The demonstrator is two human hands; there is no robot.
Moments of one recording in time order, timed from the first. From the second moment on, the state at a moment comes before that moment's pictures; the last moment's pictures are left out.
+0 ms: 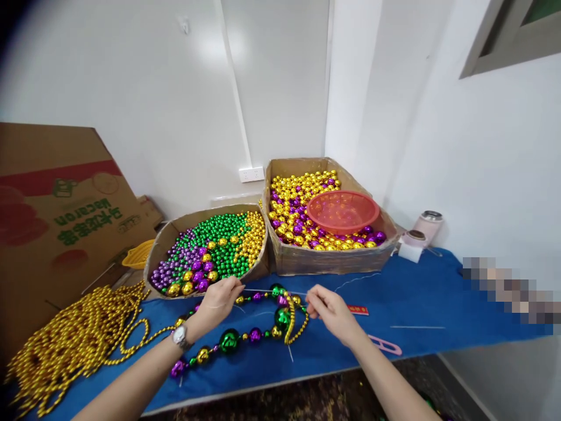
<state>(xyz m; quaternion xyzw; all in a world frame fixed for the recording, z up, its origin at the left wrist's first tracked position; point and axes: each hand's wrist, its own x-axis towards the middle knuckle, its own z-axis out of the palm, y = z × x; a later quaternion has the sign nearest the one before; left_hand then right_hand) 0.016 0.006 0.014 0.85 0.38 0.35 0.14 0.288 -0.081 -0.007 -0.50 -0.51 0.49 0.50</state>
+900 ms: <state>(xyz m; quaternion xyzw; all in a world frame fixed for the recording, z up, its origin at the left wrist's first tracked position) 0.064 -0.028 0.049 0.44 0.18 0.52 0.71 0.264 -0.079 0.031 -0.33 -0.31 0.56 0.70</state>
